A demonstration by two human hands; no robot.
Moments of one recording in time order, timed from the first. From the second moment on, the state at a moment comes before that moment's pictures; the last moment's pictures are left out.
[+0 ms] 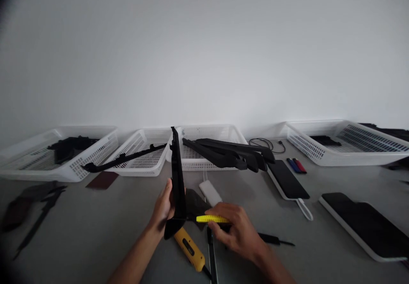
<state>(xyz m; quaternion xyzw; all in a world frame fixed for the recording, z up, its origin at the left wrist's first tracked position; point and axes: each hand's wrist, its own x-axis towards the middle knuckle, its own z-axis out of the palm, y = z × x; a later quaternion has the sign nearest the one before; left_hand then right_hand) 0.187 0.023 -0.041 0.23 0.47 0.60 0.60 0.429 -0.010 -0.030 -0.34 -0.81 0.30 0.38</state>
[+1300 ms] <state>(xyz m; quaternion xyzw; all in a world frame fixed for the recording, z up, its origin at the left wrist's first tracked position) 0.185 0.025 -0.045 0.24 0.48 0.62 0.57 0.465 0.033 -0.100 -0.55 -0.64 0.26 0.47</state>
